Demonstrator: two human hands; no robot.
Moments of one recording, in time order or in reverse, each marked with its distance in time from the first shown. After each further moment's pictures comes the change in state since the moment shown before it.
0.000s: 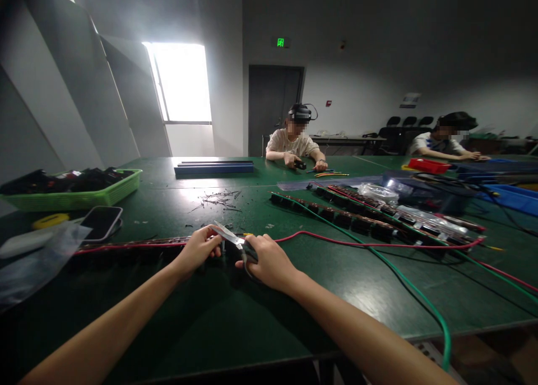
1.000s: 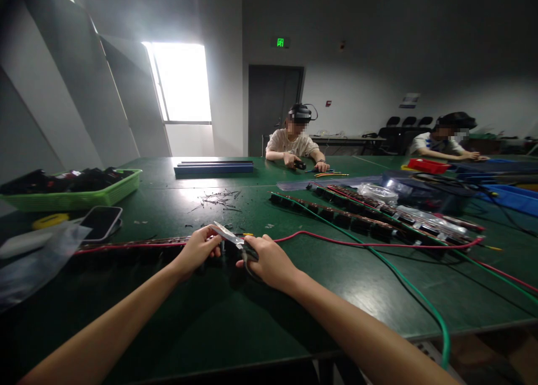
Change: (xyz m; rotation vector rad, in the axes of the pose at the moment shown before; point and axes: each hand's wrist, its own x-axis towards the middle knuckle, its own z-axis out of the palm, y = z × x) left_hand 0.000 0.000 -0.001 -0.001 0.002 0.006; right_hand 0.001 0.000 -0.002 0.038 -0.021 -0.010
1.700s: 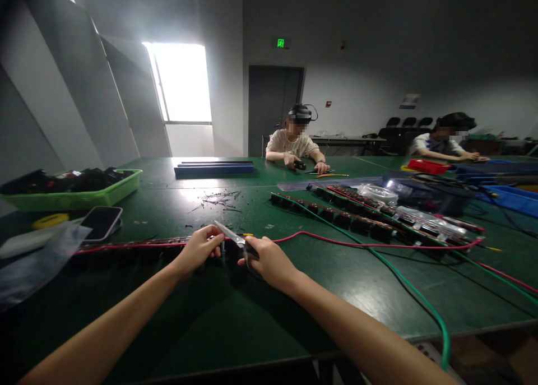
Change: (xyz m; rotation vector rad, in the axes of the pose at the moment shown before) left_hand -0.001 0.004 0.001 0.003 0.005 0.022; right_hand 0.001 0.003 0.000 0.032 -0.019 0.013
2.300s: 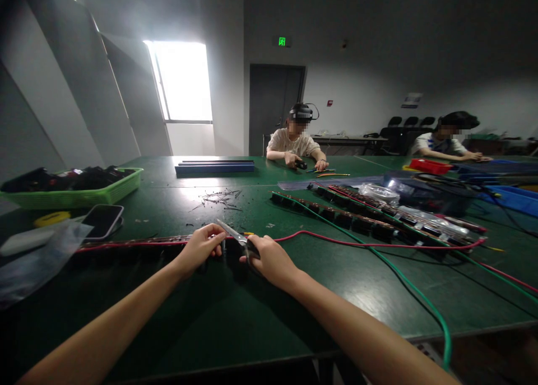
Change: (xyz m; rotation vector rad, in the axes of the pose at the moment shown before) left_hand 0.001 -0.002 0.000 0.025 -0.004 -0.001; right_hand 0.001 0.005 0.004 -0.005 0.001 0.060
